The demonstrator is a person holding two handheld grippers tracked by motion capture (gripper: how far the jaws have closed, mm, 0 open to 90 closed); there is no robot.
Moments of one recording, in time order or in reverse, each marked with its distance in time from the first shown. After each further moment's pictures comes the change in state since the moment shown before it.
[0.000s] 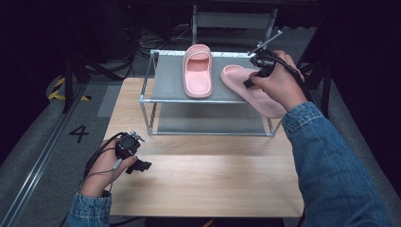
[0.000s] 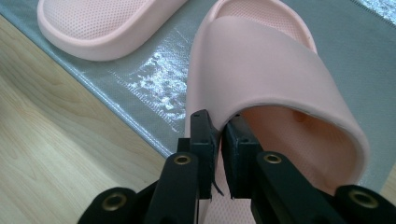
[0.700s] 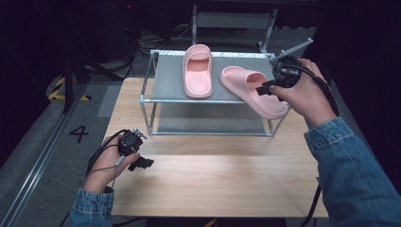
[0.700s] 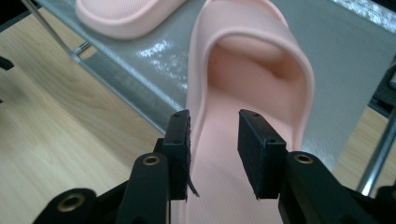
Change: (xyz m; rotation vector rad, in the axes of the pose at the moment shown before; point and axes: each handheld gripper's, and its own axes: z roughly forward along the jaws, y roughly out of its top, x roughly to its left) left arm 0.000 0.012 0.003 0.001 -0.011 0.015; right arm 0.000 -0.050 -0.048 -0.106 0.003 0.010
